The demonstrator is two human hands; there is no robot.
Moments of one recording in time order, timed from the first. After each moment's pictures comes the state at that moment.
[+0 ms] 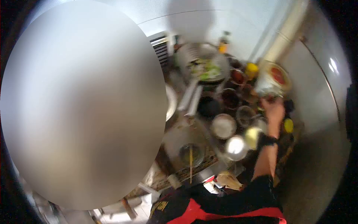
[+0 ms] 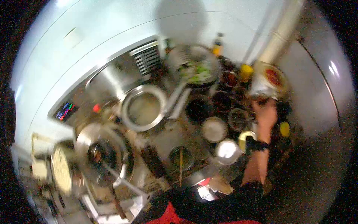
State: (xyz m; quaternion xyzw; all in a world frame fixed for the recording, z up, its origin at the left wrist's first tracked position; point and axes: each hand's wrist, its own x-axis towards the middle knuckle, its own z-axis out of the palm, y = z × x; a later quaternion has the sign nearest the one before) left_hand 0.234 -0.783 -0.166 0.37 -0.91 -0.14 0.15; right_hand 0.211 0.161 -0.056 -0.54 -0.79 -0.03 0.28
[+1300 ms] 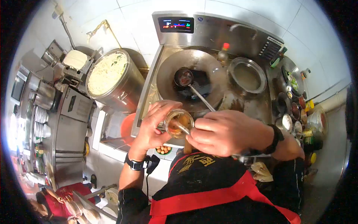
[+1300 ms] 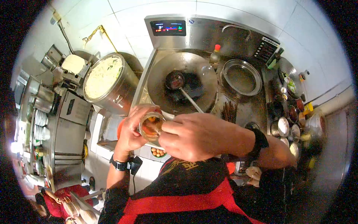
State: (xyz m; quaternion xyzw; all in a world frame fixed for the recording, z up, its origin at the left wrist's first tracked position) left_hand 0.140 -0.723 -0.006 -0.33 -0.83 -0.45 0.12; right_hand 0.129 -0.477 0.067 0.70 -0.69 0.14 0.16
